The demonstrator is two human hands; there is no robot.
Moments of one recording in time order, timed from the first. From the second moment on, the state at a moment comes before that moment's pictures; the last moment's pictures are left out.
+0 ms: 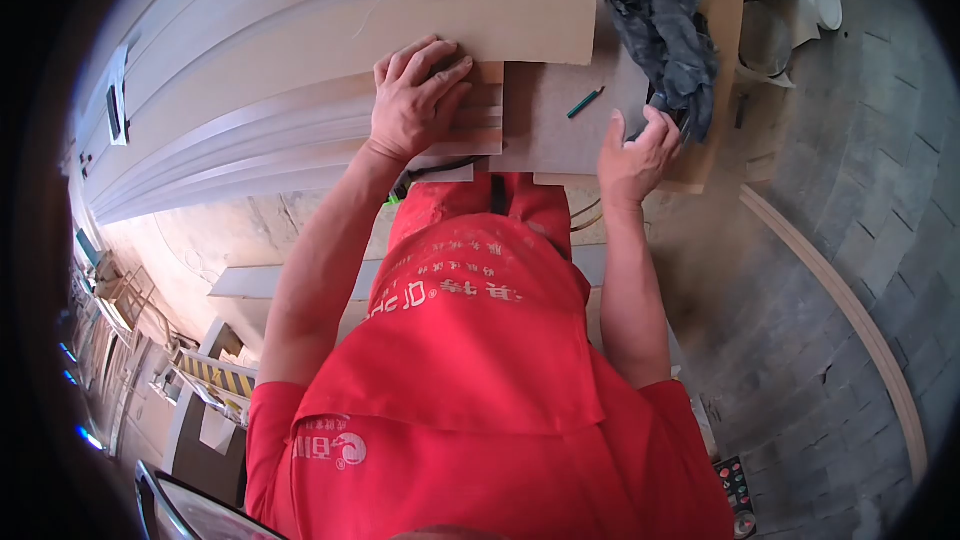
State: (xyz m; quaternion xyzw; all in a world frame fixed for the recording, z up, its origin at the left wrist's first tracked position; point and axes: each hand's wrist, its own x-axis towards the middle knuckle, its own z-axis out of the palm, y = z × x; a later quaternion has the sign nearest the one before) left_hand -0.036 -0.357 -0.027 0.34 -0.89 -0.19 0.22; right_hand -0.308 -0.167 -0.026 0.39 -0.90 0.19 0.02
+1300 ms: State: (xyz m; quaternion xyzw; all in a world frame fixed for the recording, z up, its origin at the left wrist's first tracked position) left_hand -0.030 -0.353 -0.030 0.35 -0.89 -0.19 0.23; right_hand -0.268 -0.171 0.124 0.30 -0.73 0.32 -0.53
